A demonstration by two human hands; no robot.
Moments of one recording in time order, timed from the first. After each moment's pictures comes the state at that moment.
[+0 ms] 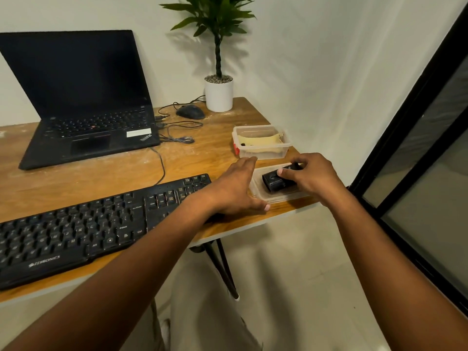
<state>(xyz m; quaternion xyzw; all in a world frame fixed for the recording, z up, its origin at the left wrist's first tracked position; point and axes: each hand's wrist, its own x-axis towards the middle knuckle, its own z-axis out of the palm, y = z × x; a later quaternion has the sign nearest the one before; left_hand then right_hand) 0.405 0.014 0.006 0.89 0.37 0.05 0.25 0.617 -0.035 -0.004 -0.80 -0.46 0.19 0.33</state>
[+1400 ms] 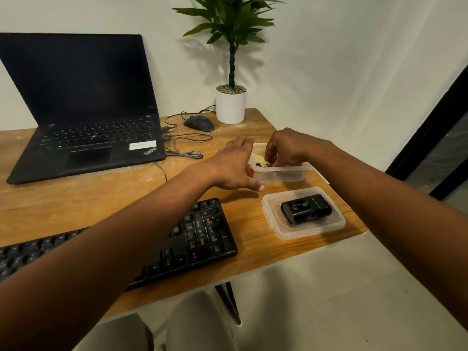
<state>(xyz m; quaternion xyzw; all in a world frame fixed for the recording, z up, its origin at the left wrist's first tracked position) 0.415 0.134 0.028 0.91 0.38 0.03 0.15 0.627 0.145 0.030 -0.68 -0.72 0.09 0.00</state>
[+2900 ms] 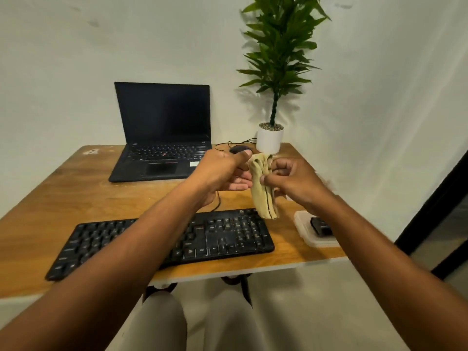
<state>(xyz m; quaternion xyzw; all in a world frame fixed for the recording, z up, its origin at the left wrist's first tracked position) 0.283 0.041 0.098 0.56 0.46 0.39 0.57 0.476 0.009 0.077 -0.55 -0.63 0.31 0.44</state>
